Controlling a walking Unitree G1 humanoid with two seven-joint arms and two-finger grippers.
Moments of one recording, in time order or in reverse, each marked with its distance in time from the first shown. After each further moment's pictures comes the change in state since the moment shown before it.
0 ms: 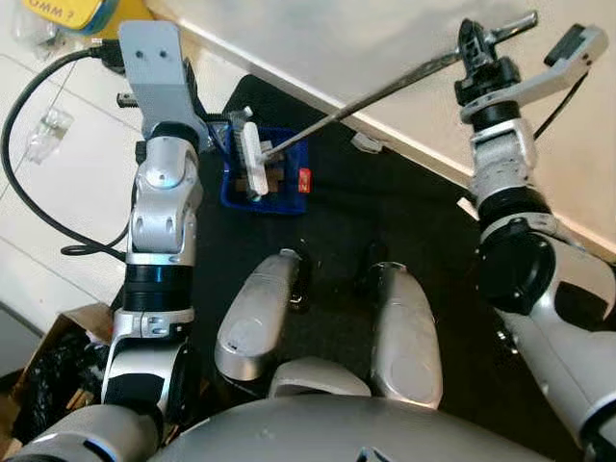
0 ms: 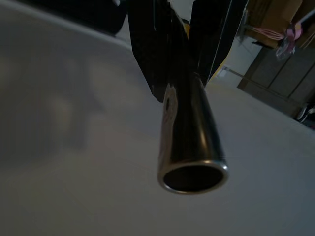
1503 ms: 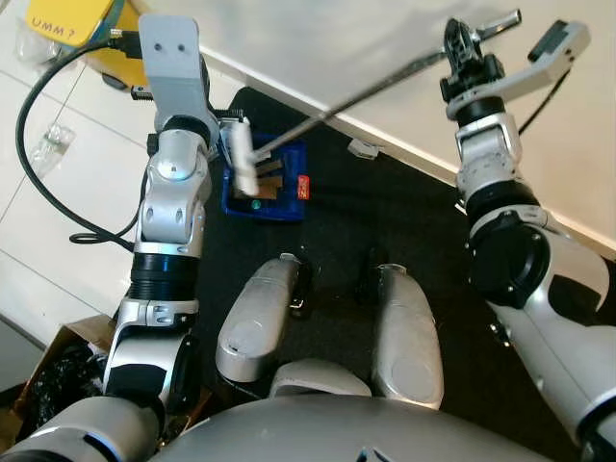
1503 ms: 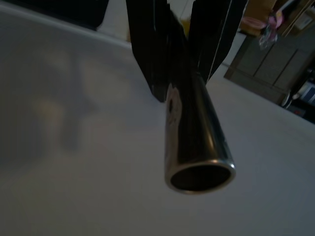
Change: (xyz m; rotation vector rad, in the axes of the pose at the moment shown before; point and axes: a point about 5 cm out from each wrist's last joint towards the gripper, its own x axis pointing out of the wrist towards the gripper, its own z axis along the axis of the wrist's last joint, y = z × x) left arm 0.006 -0.005 0.000 0.006 0.004 -0.013; right arm 0.016 0.019 -0.012 0.087 0.005 0.000
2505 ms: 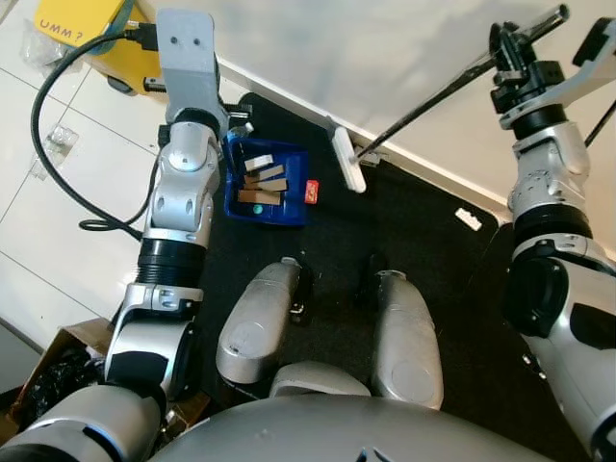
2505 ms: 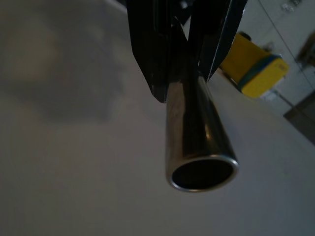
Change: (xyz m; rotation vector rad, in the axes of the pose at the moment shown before) left arm 0.013 -0.017 0.001 0.044 -0.015 -0.051; right arm -0.034 -0.028 0.016 -0.390 0.089 0.011
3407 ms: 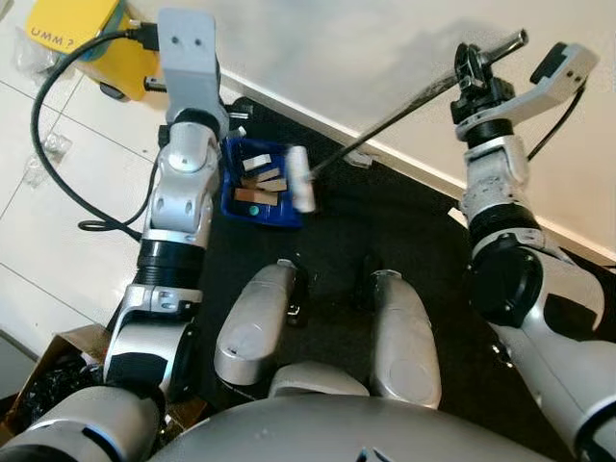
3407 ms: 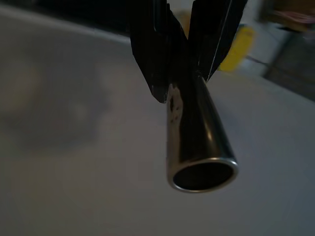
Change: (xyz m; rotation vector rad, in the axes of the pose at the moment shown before) left arm -0.001 0.008 -0.001 0.024 0.001 0.008; right arm 0.005 0.026 -0.041 0.379 0.003 -0.139
